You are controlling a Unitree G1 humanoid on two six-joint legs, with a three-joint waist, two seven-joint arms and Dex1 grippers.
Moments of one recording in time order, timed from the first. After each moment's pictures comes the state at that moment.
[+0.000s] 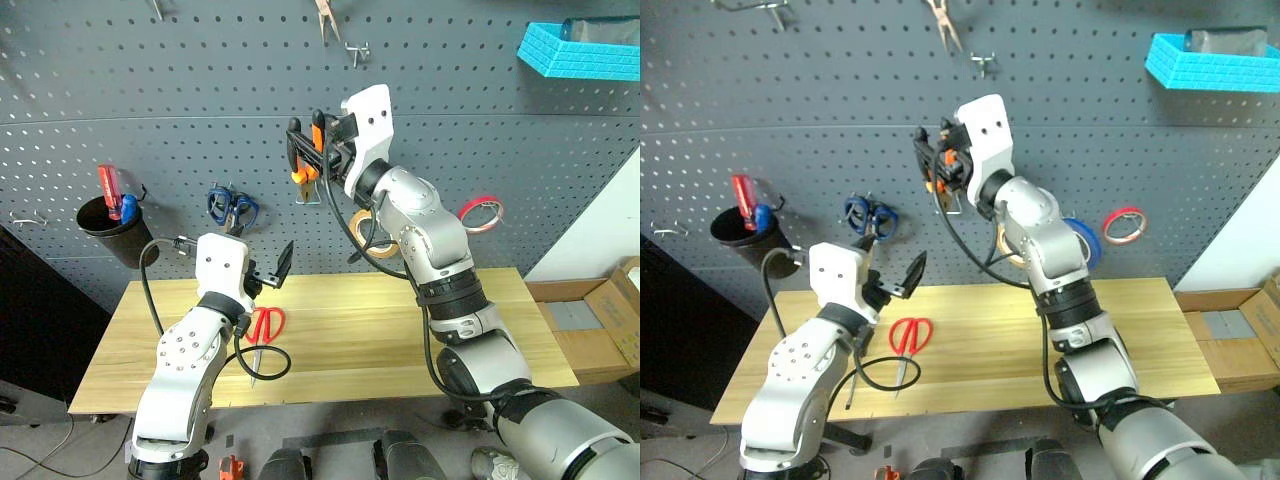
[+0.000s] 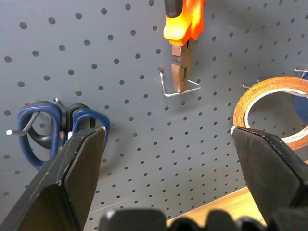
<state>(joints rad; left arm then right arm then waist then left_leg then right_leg) -0.07 0.28 0.05 -0.58 -0.12 0.48 -0.21 -1.03 0.01 0.09 0.28 0.19 0.33 0.34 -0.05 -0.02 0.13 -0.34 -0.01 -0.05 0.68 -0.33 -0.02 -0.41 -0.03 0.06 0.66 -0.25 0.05</state>
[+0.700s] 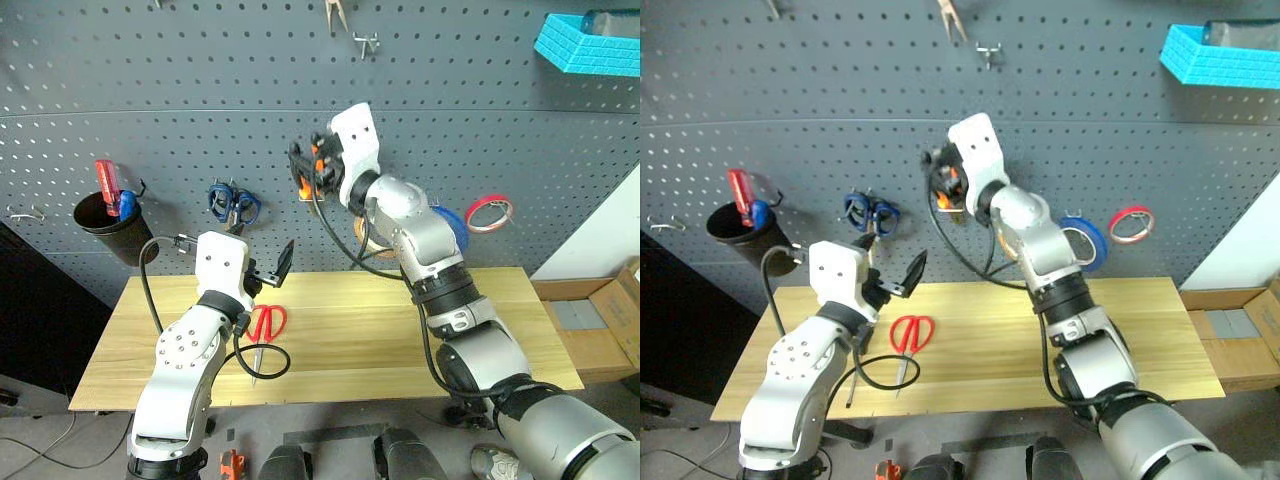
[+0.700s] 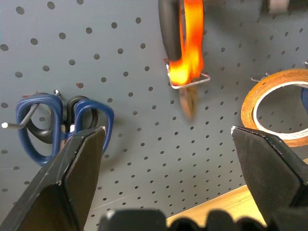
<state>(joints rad) -0.08 0.28 0.05 -0.58 -0.12 0.48 -0.22 -1.02 0.00 0.14 0.38 0.12 0.34 0.36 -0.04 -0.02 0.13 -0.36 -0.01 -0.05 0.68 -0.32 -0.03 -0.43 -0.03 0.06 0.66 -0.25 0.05</state>
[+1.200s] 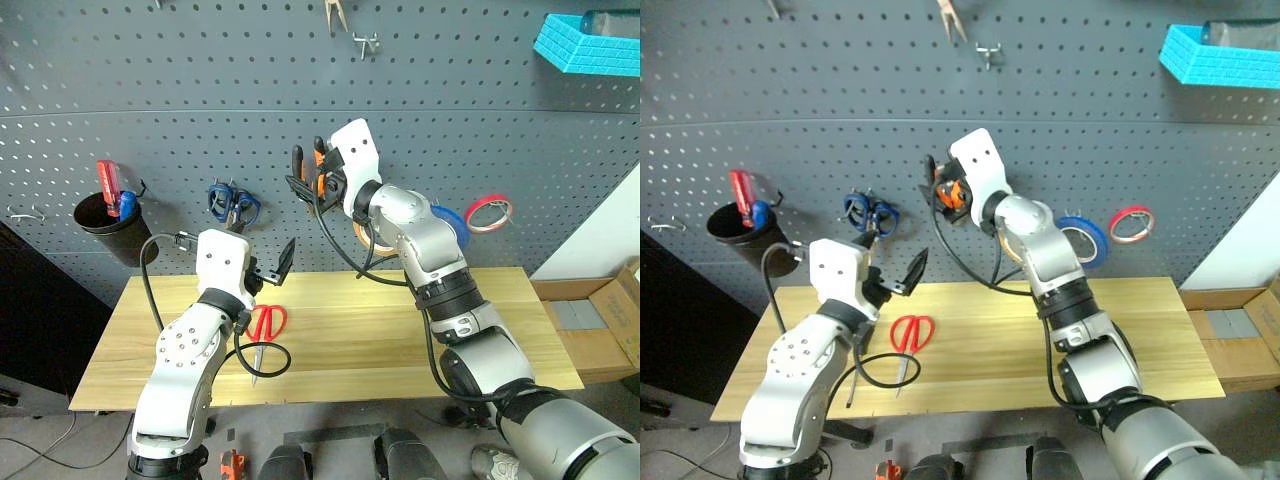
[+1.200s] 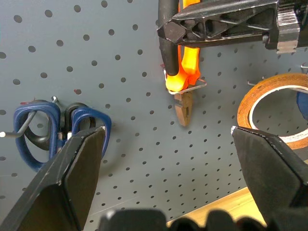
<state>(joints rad) -0.09 0.28 0.05 -0.57 -0.12 0.48 -0.23 -0.98 -0.03 0.14 0.31 0.10 0.41 0.41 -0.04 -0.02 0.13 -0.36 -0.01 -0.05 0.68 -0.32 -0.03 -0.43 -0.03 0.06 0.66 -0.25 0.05</state>
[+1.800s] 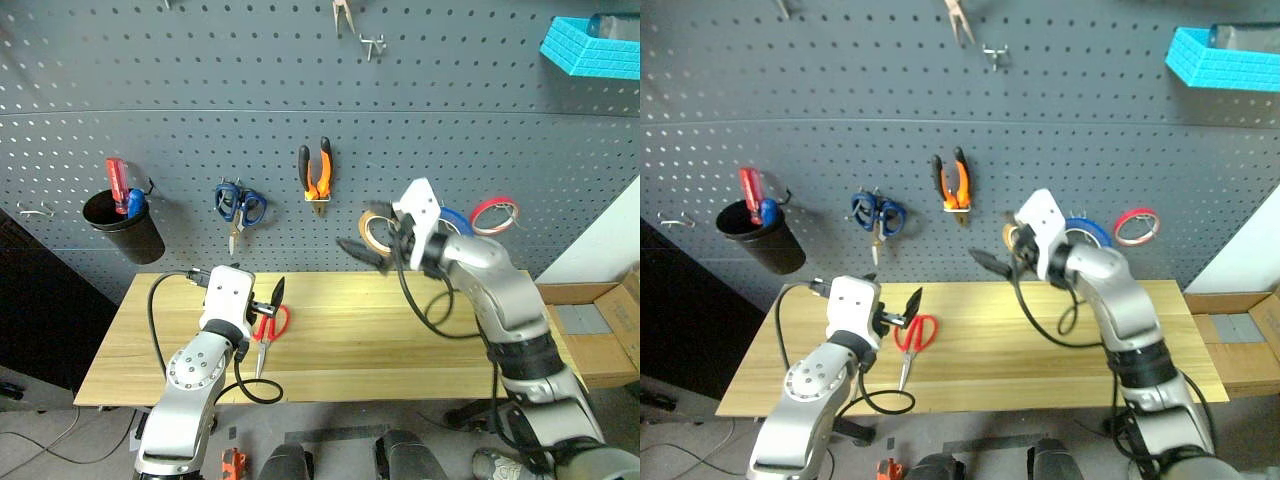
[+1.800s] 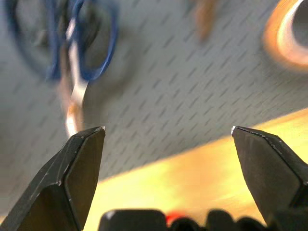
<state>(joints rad) 0.05 0.28 0.01 -0.40 0.00 0.44 -0.16 -0.53 -0.36 0.17 -0.11 0.25 0.45 0.78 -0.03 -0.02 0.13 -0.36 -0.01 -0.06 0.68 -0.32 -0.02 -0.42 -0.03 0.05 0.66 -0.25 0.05</state>
